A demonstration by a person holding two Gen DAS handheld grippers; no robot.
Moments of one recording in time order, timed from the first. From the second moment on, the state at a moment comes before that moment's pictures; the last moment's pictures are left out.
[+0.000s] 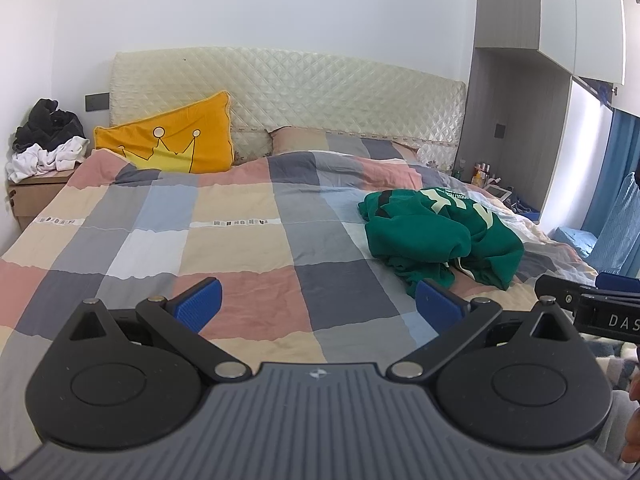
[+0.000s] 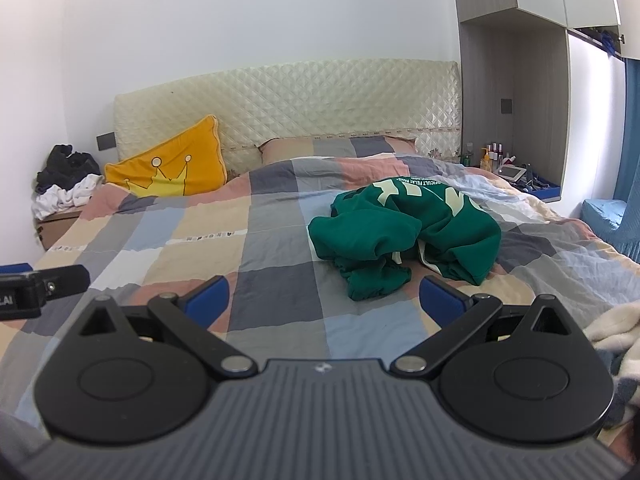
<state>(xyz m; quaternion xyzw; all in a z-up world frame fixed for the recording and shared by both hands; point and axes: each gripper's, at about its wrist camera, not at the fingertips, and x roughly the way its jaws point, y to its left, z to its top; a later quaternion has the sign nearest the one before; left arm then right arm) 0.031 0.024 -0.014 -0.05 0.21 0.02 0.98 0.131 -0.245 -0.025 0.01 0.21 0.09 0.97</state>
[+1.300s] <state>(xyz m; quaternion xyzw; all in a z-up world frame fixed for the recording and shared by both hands) 0.005 0.008 -0.009 -0.06 0.21 0.00 0.98 0.108 -0.265 -0.015 0.03 0.20 0.08 0.98</state>
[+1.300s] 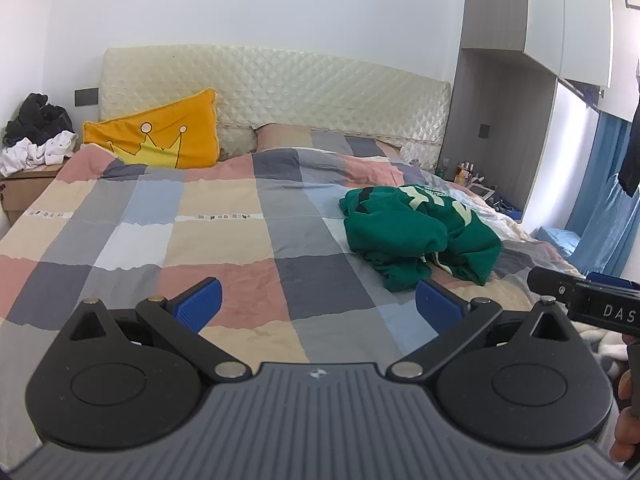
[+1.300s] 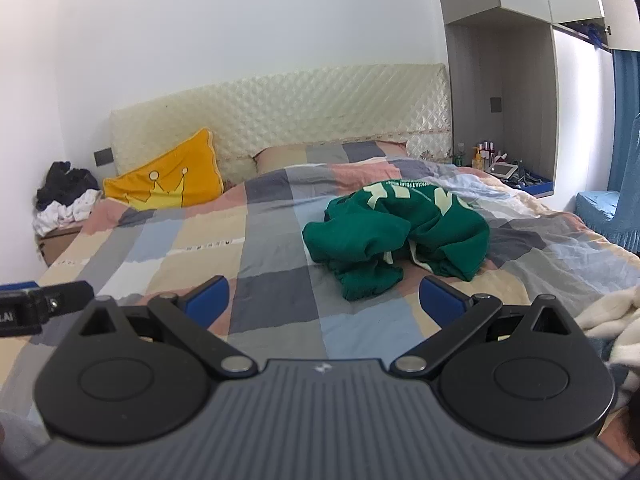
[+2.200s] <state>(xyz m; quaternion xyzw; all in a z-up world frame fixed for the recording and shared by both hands) 0.165 -0.106 0.110 -0.05 0.26 -0.07 0.96 0.208 -0.326 0.076 0.01 0.32 0.11 0.94</state>
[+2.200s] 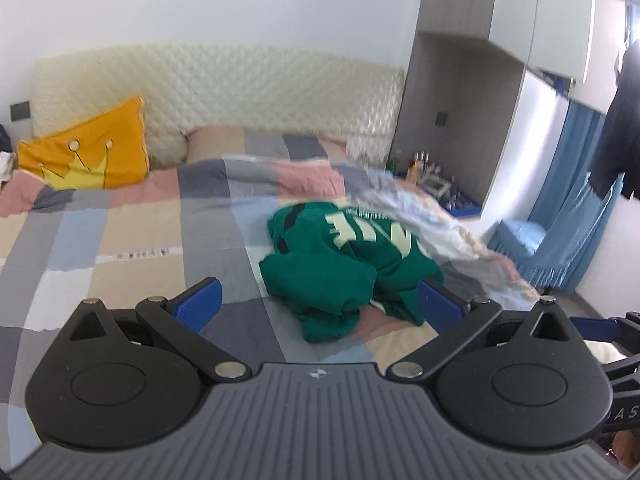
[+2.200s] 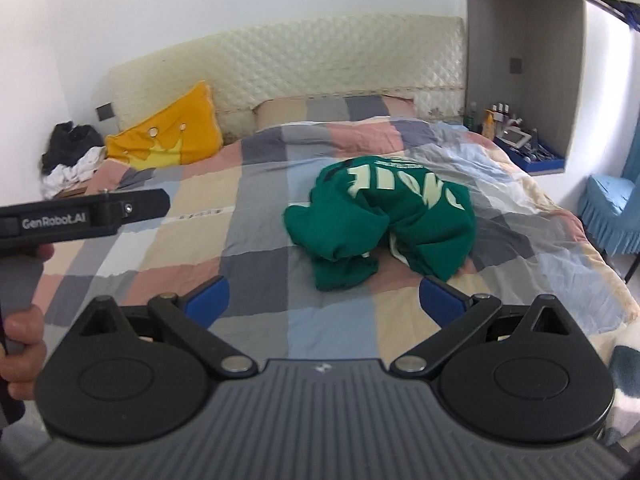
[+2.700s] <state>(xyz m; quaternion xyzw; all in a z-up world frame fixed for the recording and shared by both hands) 0.357 -0.097 0.003 -0.09 0.32 -0.08 0.94 0.387 -0.349 -0.038 0.21 0.32 0.01 0.92</state>
